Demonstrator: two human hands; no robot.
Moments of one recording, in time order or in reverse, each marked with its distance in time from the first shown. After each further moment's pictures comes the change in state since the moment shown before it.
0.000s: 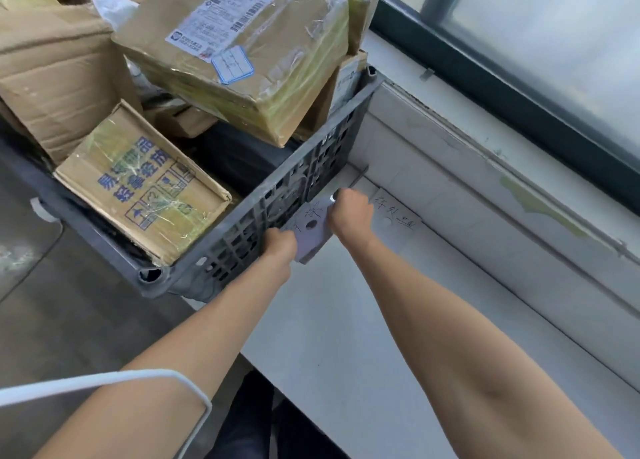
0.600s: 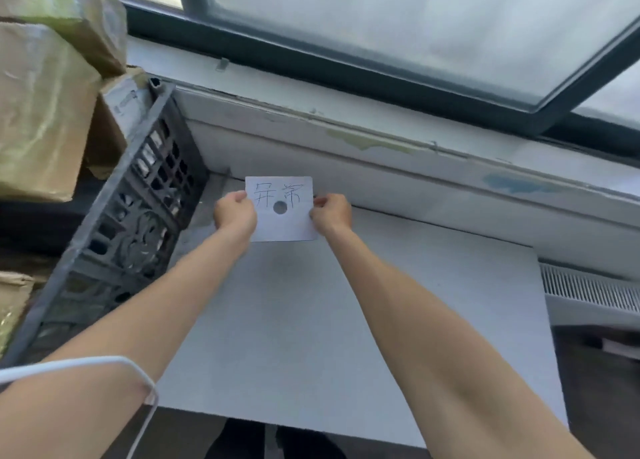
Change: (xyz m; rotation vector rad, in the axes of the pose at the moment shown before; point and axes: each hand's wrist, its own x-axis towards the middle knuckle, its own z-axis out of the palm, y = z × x) left_hand -0.070 0.047 0.138 0.348 -0.169 0.451; right_hand -0.052 0.183 -0.061 0.725 0.143 0.587
